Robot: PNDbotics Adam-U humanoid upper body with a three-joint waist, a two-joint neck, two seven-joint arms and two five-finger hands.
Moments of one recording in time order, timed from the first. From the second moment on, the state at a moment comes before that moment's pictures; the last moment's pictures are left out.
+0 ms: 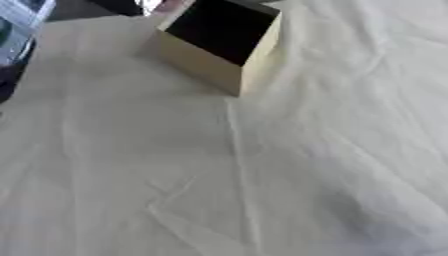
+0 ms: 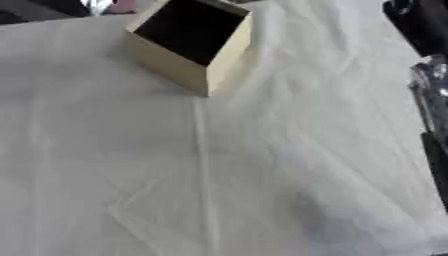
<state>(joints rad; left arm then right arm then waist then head) -1.26 0.46 -0.32 -1.27 -0.65 -0.02 -0.45 -0.63 -0.54 0.03 -1.97 0.07 -0.12 0.00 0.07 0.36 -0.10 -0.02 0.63</state>
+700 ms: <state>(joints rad) -1.34 0.33 -0.25 -0.99 -0.81 -0.09 -0.33 -0.69 -0.52 0.04 -1.98 0.05 -0.12 0.02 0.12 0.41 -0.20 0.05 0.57</state>
